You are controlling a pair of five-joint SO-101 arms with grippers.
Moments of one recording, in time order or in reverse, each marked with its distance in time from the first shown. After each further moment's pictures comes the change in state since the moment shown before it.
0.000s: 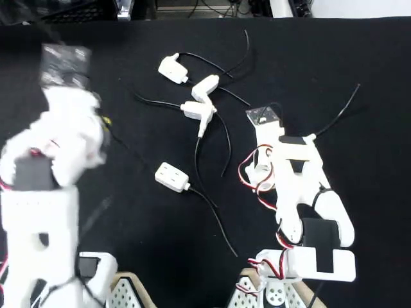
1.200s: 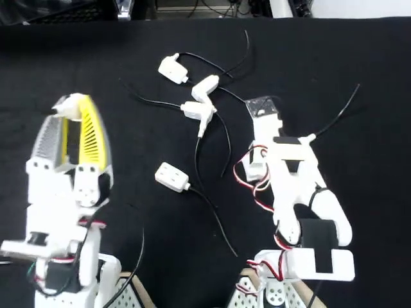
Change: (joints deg) left arm 7.0 -57.3 55.5 -73.7 4.3; right arm -2.5 -0.3 0.1 -9.1 -4.6
